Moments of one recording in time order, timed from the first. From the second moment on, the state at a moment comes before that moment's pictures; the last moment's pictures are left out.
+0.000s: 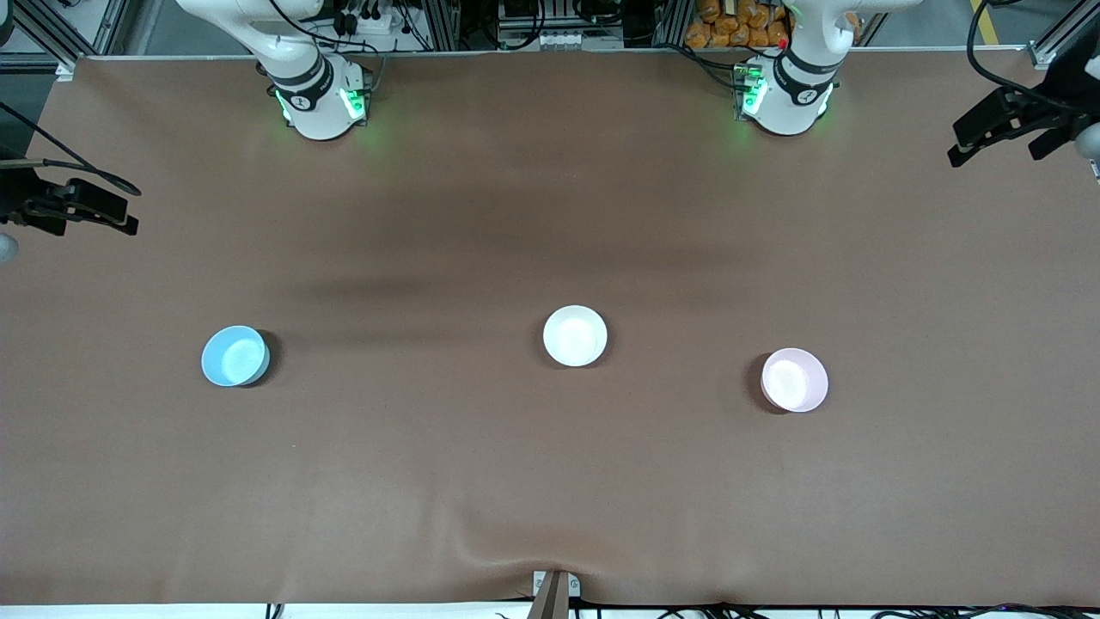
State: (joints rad) left arm -0.03 -0.15 -0.02 -1.59 -0.01 1.44 -0.15; right arm -0.03 0.03 -0.05 -1.54 0.04 1.47 -0.04
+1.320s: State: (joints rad) left arm -0.01 -0.11 -0.02 -1.59 -0.01 1.41 -0.10; right arm -0.03 0.03 -0.05 -1.54 0.04 1.47 -0.04
